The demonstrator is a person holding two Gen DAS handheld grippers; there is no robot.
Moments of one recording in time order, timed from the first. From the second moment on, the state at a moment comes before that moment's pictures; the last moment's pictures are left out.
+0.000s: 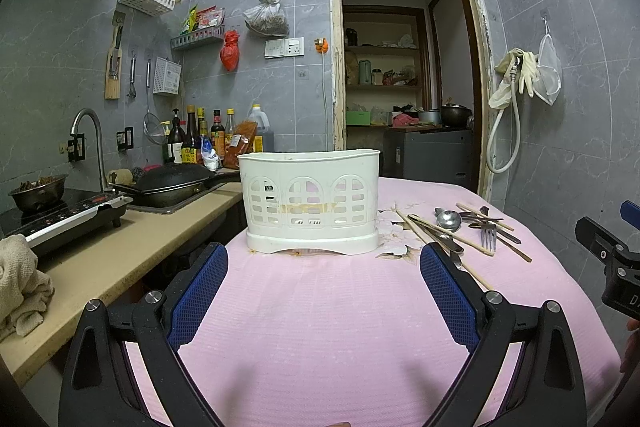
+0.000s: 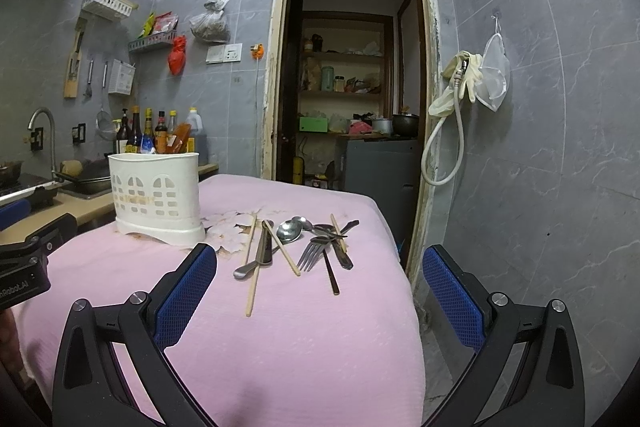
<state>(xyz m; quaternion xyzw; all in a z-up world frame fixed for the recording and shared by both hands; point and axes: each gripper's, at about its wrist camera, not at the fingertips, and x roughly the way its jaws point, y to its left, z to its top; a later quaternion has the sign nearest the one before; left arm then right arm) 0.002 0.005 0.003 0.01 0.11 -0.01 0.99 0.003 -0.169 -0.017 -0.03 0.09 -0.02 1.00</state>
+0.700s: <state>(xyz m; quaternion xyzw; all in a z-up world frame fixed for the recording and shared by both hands) 0.001 -0.001 -0.001 0.01 0.11 -0.01 0.99 0.002 -0.168 -0.018 -0.03 0.10 -0.01 0.99</state>
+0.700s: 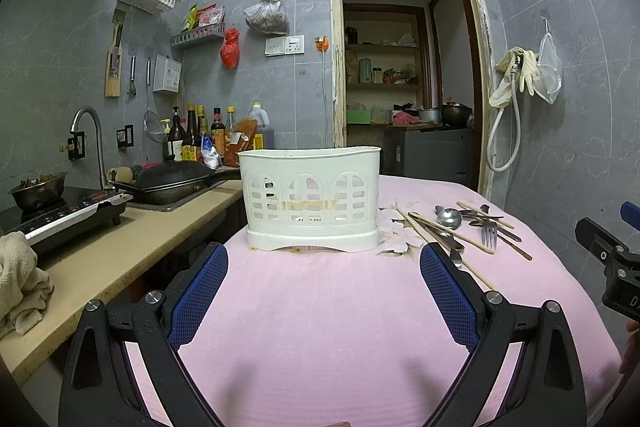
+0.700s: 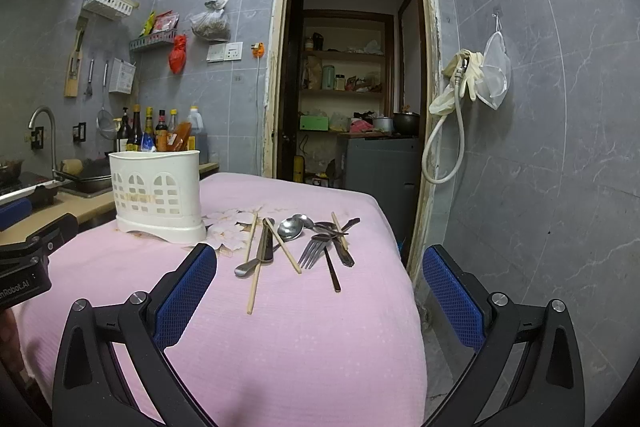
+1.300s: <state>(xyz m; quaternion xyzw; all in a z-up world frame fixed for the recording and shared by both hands) 0.007 0.002 -0.007 0.00 0.12 -0.01 0.99 0.006 -0.169 -0.019 -0.04 0.11 -0.02 0.99</state>
